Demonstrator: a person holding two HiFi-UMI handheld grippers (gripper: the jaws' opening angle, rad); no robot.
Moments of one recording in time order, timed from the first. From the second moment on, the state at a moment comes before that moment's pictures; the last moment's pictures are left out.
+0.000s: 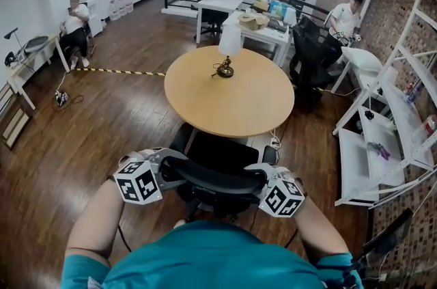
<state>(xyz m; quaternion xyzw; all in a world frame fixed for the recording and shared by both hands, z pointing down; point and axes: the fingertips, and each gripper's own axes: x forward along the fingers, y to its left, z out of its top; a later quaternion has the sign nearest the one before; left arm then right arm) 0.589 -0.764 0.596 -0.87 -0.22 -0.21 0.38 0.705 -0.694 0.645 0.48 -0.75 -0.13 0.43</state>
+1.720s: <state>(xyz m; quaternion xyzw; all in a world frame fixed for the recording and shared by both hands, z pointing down) 0.523 -0.688 0.606 -0.95 -0.06 -0.07 0.29 0.654 -0.596 0.618 0.57 -0.76 -0.17 0.26</state>
